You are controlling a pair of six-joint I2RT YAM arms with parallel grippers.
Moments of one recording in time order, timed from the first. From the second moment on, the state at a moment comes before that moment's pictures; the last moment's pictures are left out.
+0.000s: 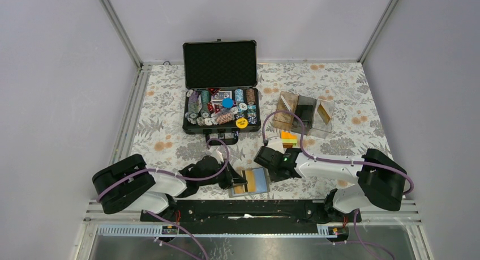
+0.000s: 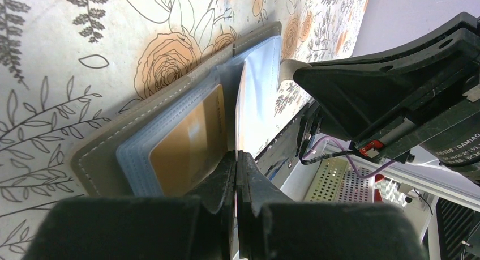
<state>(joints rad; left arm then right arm) -0.97 1.36 0.14 0.68 0.21 -1.34 1.09 1.41 0.74 -0.65 0.31 0.80</state>
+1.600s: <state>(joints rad) -1.01 1.42 0.10 0.81 0.19 -1.42 1.10 1.44 0.77 -0.70 0.35 0.79</state>
